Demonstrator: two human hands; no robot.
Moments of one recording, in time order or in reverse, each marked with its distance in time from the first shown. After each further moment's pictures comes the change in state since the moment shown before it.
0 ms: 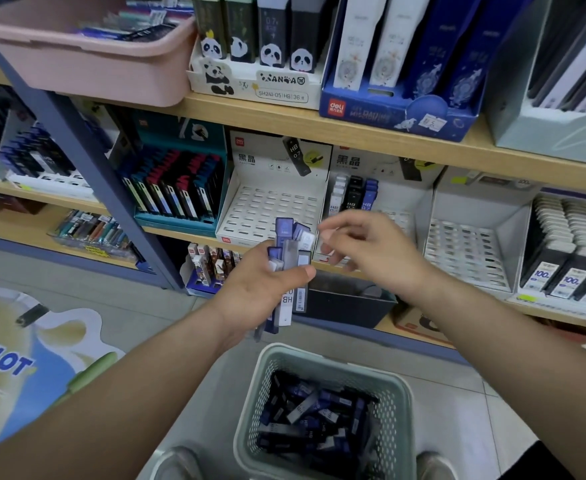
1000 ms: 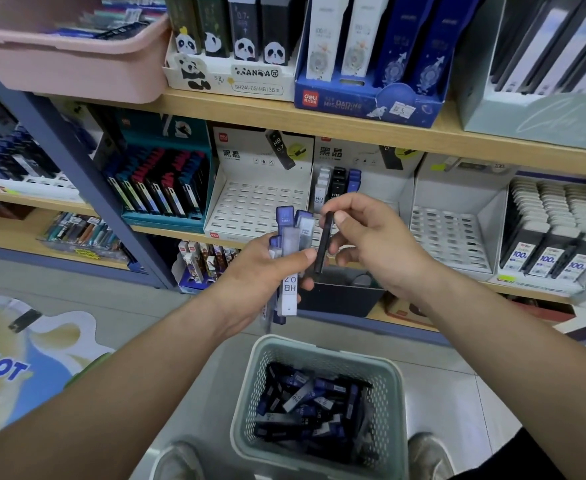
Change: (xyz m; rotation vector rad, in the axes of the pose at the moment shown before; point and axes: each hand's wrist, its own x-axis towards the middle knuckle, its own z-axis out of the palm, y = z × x) left_hand -0.009 0.016 0.016 -0.215 -0.175 0.046; right_hand -0.026 -0.010 -0.005 0.307 0.087 0.038
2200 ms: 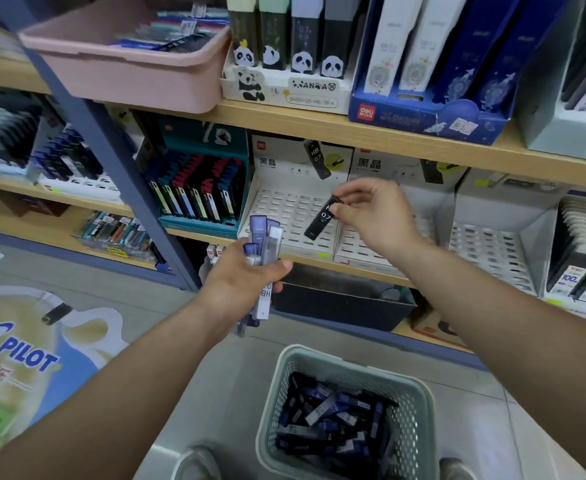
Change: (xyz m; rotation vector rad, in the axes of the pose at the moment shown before) left_hand -0.008 -0.010 -0.066 0.210 0.345 -0.054; right_hand 0.082 0.010 0.028 -0.286 0.169 -0.180
